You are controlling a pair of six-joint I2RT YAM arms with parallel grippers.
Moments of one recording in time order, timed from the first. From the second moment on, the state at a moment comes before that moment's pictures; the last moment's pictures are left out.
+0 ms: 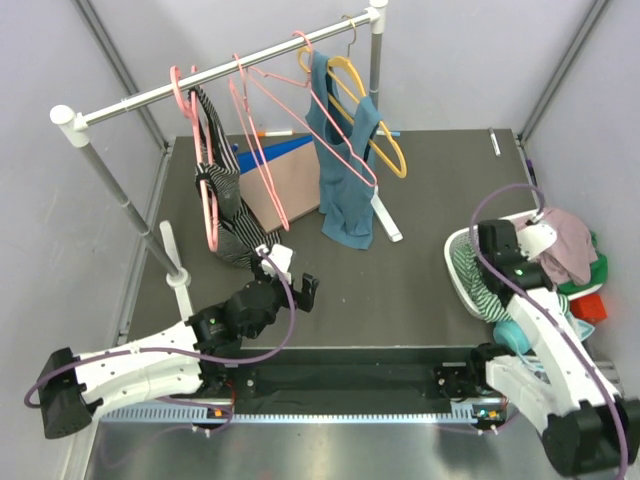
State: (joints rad) left arm -1.07 0.75 0.42 0.03 -0.54 -0.27; right arm 0.16 0.91 0.70 -0.70 0.61 0.89
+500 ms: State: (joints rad) left arm -1.07 0.76 0.41 0.03 -0.55 -0.27; right arm 0.16 0.56 0.94 -0.35 0.18 0.49
